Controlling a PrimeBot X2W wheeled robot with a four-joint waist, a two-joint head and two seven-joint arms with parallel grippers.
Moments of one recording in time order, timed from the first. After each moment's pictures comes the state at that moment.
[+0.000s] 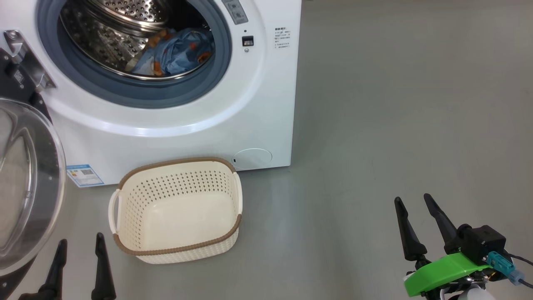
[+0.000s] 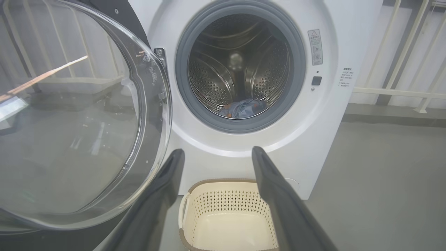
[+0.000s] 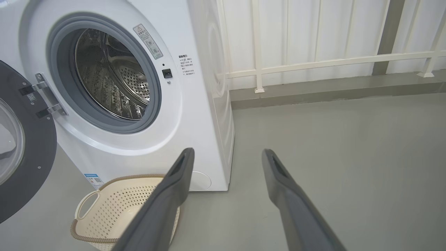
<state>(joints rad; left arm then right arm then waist) 0.10 0.04 0.13 0.02 -0.18 0.00 -0.26 -0.10 -0.09 0.00 0.24 0.24 0.13 -0.26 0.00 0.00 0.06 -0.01</state>
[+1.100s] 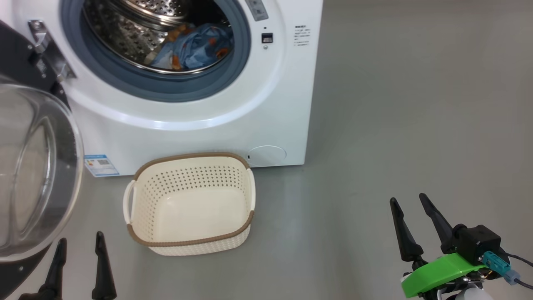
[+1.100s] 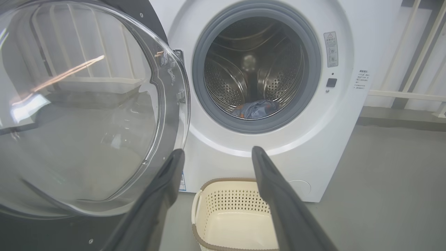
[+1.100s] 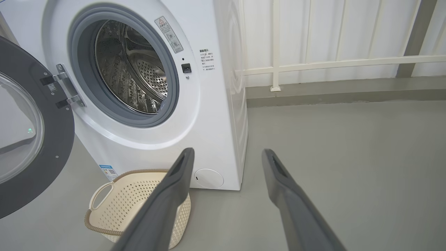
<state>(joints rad) 0.10 0.04 0.12 0.00 -0.18 0.01 -0.26 -0.10 -0.09 0.02 0.24 0.23 0.13 -0.26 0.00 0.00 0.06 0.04</state>
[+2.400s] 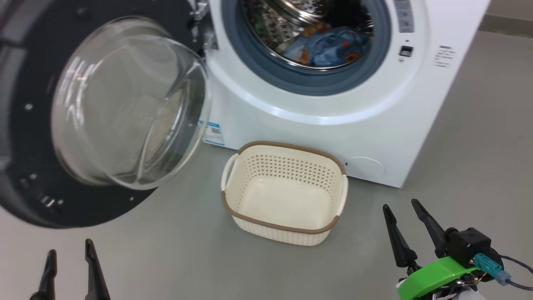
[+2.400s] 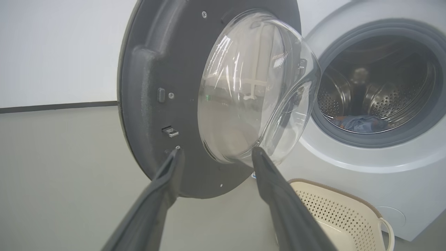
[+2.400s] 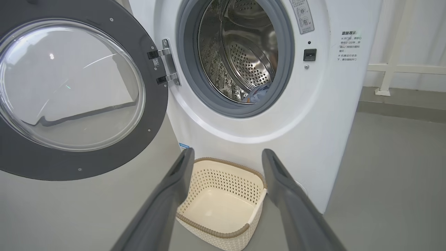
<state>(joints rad) 0.13 0.04 0.11 0.00 -0.24 0.10 -0.26 -0.10 -0.11 0.06 0.26 0.23 0.13 -0.26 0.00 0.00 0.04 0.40</state>
